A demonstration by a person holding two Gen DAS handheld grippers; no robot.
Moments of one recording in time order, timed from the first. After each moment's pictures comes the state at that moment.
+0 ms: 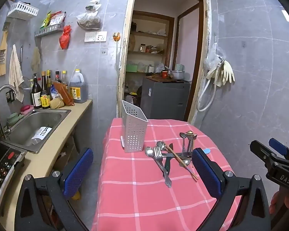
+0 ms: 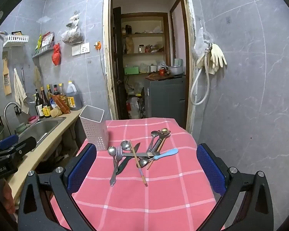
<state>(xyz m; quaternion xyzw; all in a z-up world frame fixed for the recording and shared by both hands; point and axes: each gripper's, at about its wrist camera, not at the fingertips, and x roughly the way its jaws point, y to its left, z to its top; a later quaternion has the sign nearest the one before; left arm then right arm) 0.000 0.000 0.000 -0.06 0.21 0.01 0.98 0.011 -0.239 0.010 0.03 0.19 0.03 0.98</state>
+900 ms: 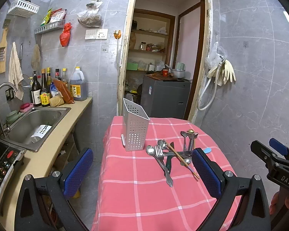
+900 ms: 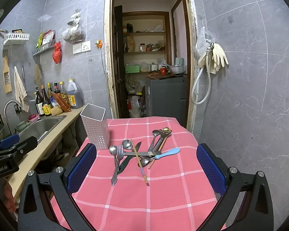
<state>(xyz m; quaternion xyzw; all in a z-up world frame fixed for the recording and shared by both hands) 0.006 0.005 -0.004 -0.06 0.22 0.01 0.97 0.013 -0.235 0.010 0.03 0.20 0.03 0.98</state>
